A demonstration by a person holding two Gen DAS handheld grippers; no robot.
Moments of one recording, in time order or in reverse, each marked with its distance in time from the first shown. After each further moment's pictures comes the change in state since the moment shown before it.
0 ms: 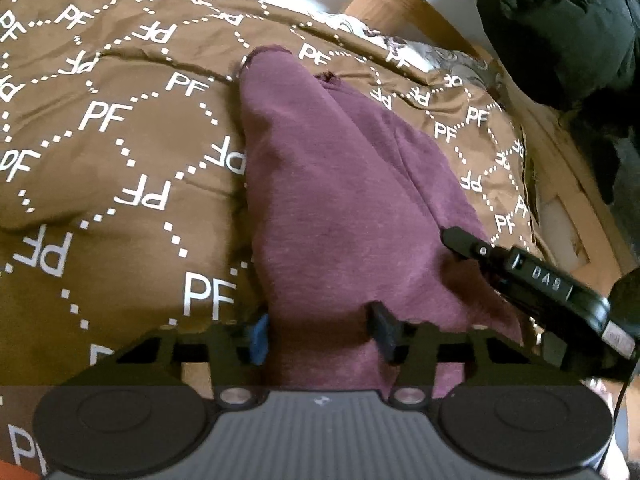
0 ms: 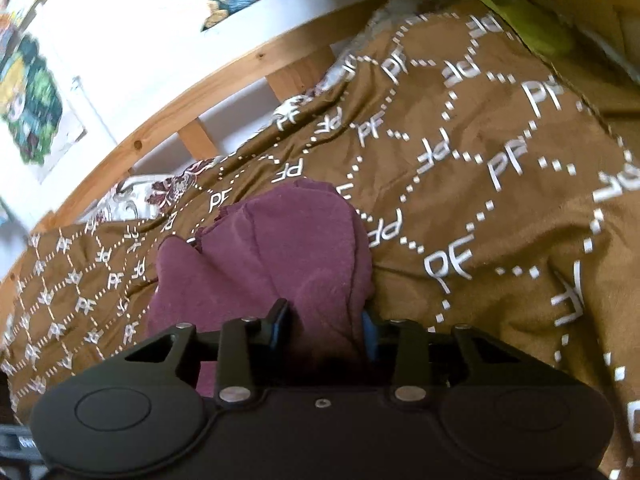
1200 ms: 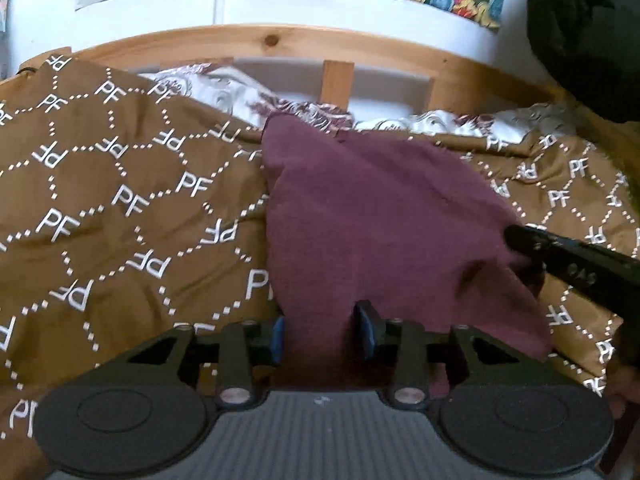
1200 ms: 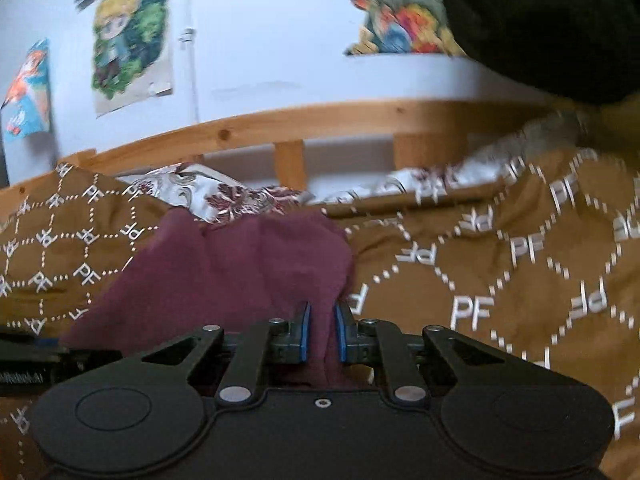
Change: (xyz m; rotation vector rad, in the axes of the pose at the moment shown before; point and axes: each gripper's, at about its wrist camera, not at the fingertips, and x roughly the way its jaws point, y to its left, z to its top) left arm -0.033 -0.005 0.031 0.213 -0.305 0.464; right arm 0.063 0.095 0.003 -0.366 -0.210 0.040
